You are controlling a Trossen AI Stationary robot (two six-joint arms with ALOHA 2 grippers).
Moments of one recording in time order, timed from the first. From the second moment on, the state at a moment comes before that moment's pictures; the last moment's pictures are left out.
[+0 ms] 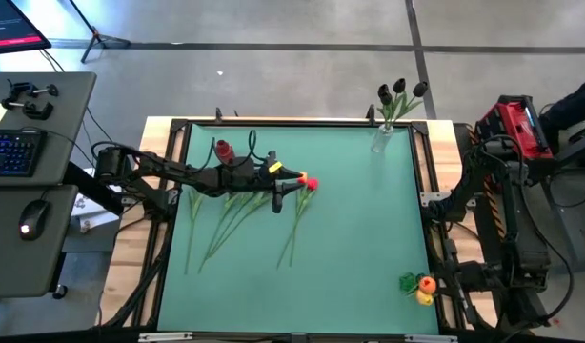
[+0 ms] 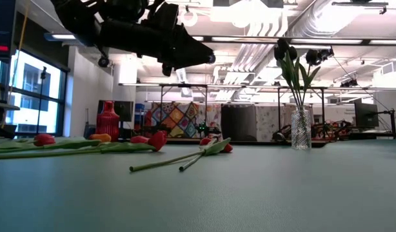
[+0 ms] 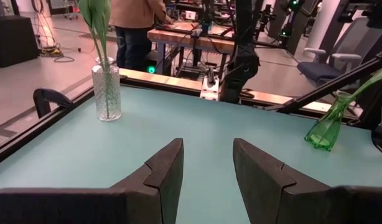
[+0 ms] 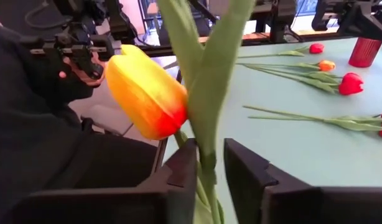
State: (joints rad) left arm 0.10 1.56 0.72 0.69 -0.04 -0.11; right arm 1.57 1.28 1.12 -1.04 1.18 1.33
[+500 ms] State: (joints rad) left arm 0.10 1.56 0.72 0.70 -0.04 -0.11; right arm 1.57 1.22 1.22 -1.06 1.33 0.97
